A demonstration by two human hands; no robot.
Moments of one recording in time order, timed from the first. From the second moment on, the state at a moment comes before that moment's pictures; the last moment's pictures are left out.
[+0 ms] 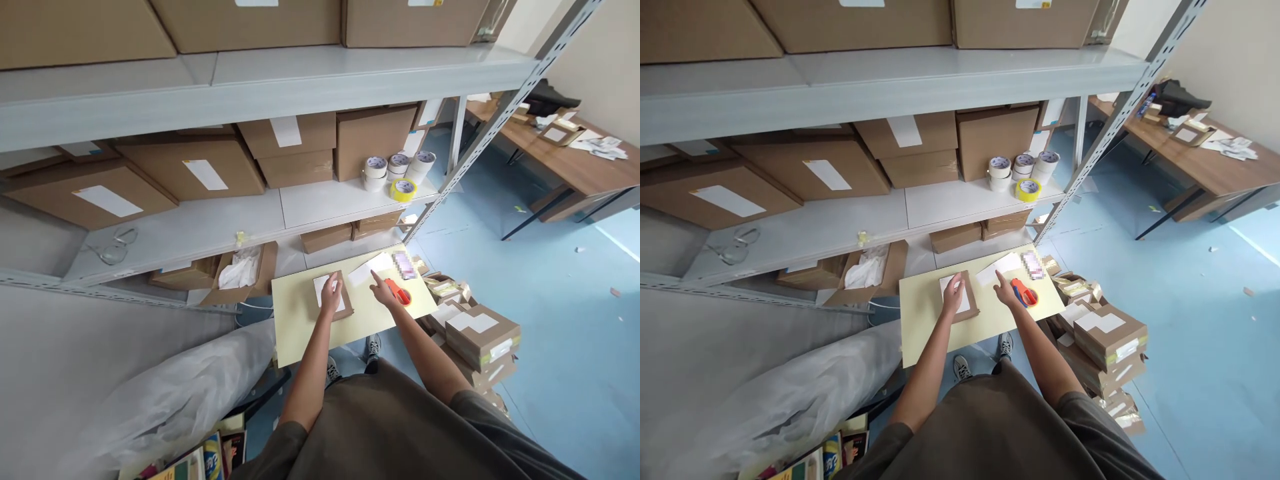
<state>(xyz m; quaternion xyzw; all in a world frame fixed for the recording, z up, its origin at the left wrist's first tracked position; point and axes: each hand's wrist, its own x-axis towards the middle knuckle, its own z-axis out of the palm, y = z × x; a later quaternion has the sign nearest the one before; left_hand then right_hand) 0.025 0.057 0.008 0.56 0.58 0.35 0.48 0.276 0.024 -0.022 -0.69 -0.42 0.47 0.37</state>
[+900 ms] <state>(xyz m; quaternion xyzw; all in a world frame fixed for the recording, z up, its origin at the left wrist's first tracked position) 0.163 0.144 -0.116 0.58 0.70 0.08 0.42 0.328 0.134 -0.145 -0.72 -0.38 0.51 0.27</state>
